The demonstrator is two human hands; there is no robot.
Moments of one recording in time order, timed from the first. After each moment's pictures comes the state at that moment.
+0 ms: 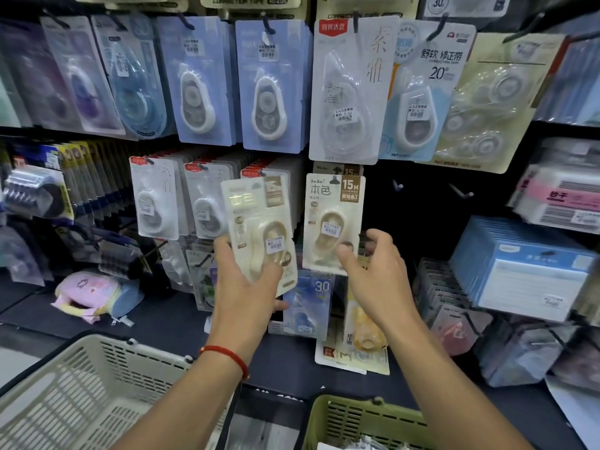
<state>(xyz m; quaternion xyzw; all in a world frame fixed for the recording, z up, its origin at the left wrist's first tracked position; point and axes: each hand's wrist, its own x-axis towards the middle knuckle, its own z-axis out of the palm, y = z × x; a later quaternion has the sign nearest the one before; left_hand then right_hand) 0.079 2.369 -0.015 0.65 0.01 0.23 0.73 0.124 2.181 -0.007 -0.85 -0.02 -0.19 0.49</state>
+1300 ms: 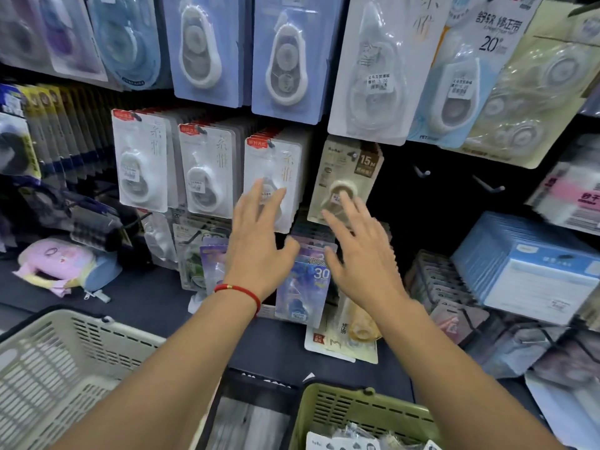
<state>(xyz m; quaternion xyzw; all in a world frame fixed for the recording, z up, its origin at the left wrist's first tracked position) 0.143 2.381 -0.018 0.89 -0.05 0.25 0.38 0.173 2.192 -0.033 -0.94 -0.21 -0.27 0.08</state>
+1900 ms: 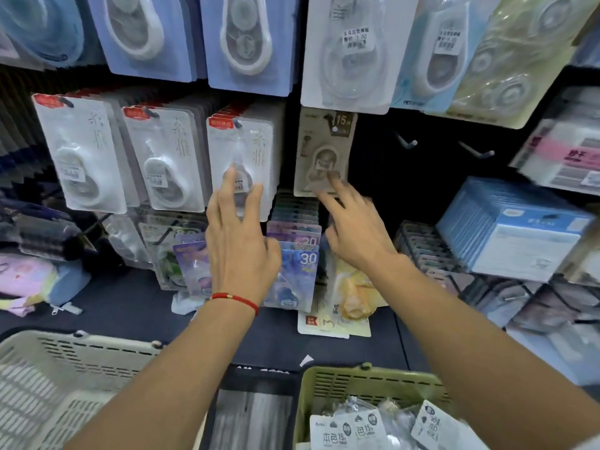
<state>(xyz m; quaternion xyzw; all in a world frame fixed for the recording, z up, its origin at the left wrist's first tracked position) 0.160 2.374 -0.044 0.91 -0.04 0.30 0.28 0.226 2.174 -0.037 -0.97 -0.16 -0.19 -0.01</state>
